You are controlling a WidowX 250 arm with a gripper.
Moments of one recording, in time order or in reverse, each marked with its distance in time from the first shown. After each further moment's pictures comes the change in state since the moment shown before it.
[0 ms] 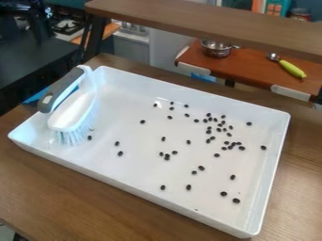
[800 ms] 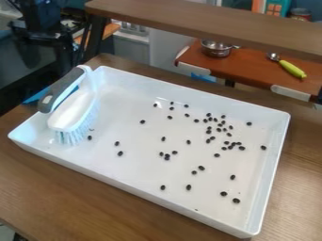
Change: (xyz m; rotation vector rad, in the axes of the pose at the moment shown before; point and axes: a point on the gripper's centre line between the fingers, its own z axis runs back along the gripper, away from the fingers) arm -0.004 -0.025 -0.044 0.063 0.069 0.025
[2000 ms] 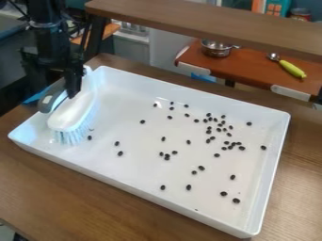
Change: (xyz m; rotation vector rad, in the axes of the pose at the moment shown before) arm -0.005 0.000 -0.041 0.047 0.092 0.072
